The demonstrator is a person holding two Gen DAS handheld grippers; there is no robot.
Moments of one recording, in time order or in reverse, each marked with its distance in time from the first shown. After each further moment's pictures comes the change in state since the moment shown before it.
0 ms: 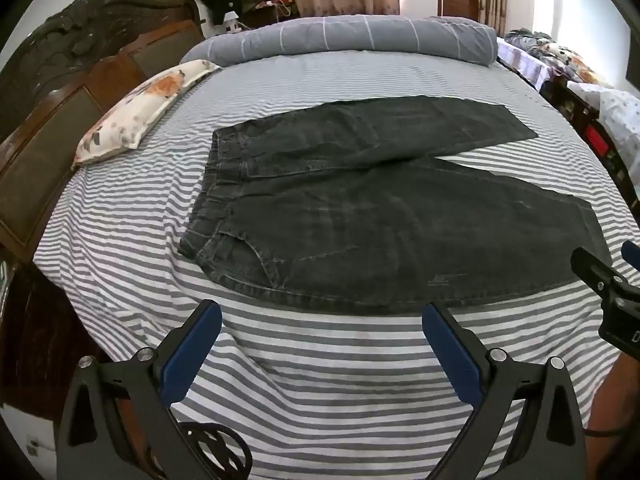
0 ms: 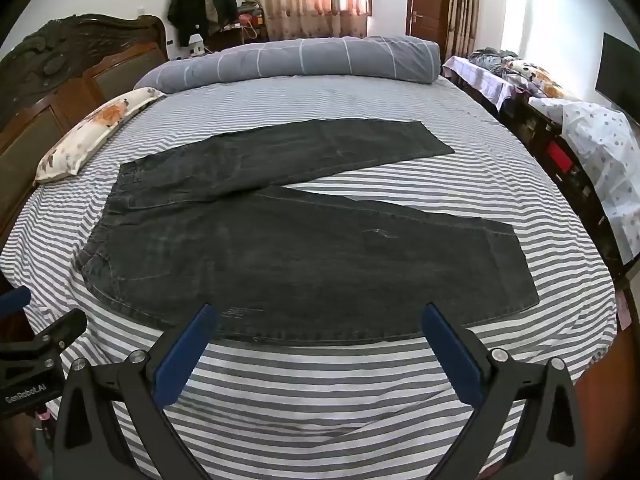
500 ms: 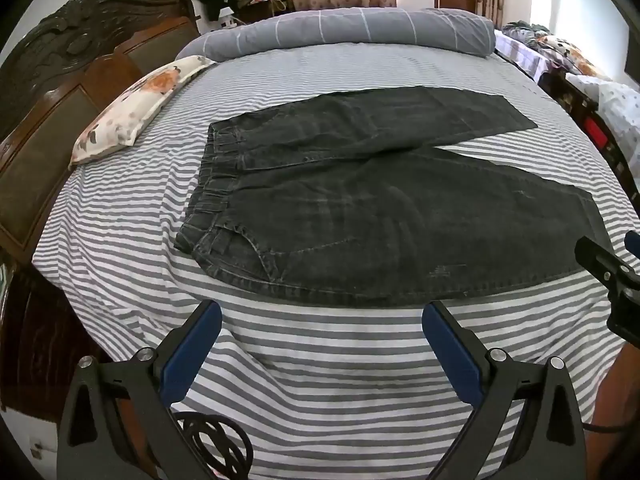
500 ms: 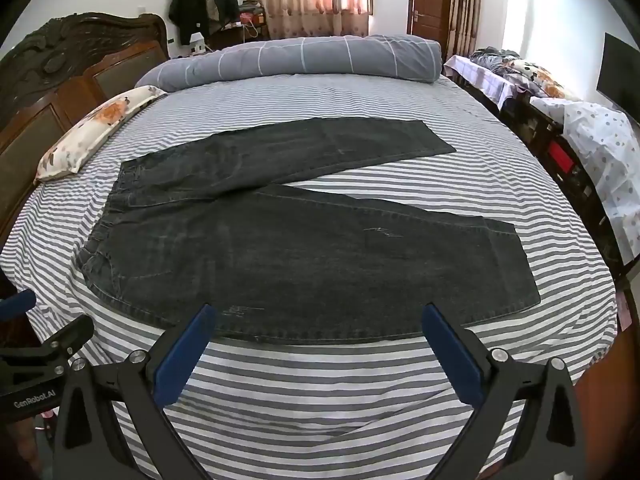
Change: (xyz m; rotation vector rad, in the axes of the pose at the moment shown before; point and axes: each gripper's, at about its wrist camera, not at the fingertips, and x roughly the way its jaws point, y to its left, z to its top) left arm 0.009 0.003 -0.001 -0.003 0.043 -0.030; right arm -0.001 -0.005 -0.001 0.008 0.006 0.007
